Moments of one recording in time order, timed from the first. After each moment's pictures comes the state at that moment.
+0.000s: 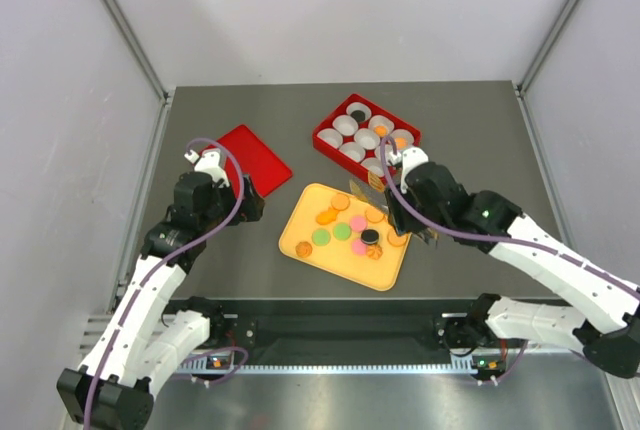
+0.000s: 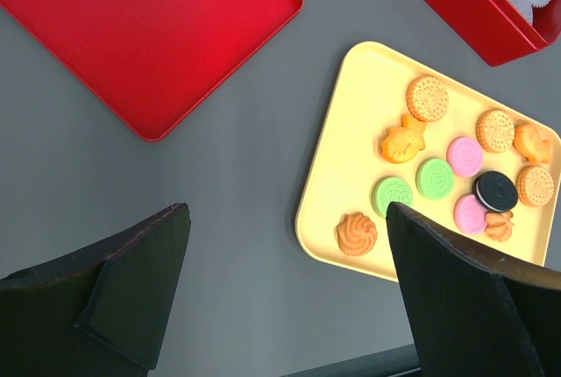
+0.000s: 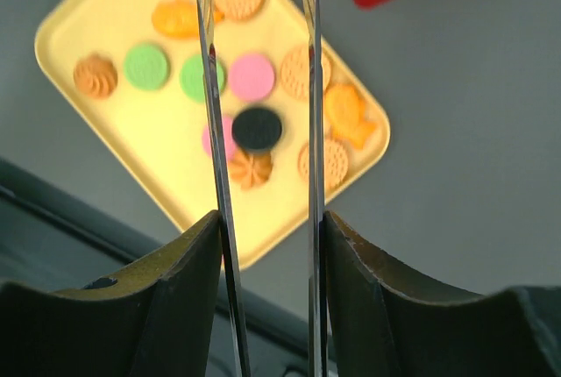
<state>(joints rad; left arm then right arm) -0.26 0.78 0.76 -0.55 0.04 -0.36 0.84 1.06 1.09 -0.81 0.23 0.29</state>
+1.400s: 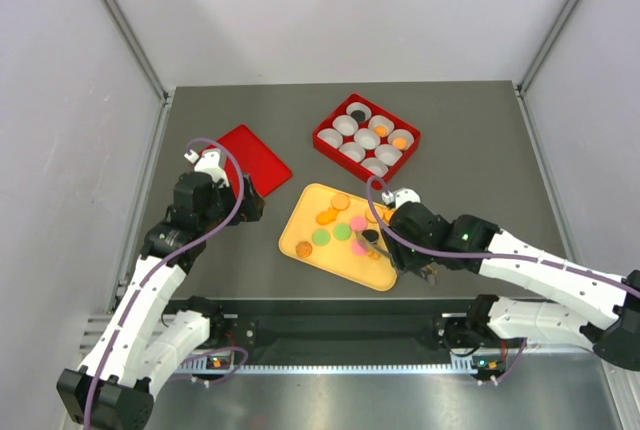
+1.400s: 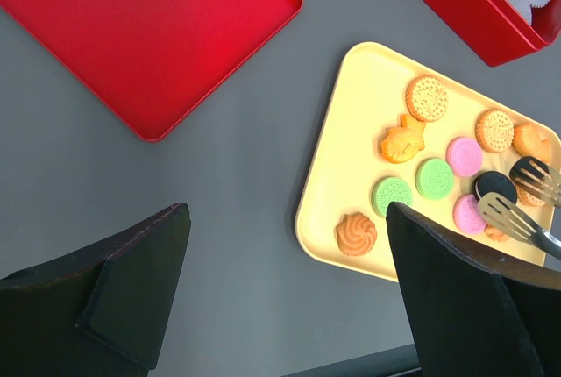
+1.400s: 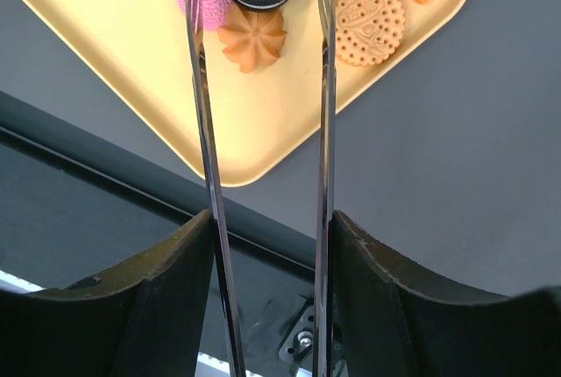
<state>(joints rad) -0.26 0.78 0.76 -0.55 0.04 -0.36 1.00 1.01 0.85 -0.90 0.23 0.50</state>
